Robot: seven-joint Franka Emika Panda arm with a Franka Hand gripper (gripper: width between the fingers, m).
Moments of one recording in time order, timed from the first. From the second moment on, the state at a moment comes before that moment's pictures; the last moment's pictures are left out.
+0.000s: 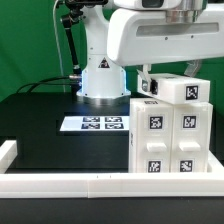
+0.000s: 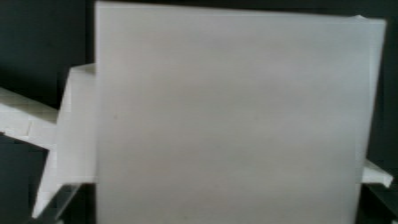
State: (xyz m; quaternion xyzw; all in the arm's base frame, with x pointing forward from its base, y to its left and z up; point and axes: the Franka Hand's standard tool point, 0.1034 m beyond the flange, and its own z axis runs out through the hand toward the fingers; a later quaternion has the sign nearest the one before) arm 0.603 0.073 0.153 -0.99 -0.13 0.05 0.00
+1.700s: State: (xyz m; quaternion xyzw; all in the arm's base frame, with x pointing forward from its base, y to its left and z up) arm 0.608 0.085 0.153 -0.92 0.39 0.03 -0.01
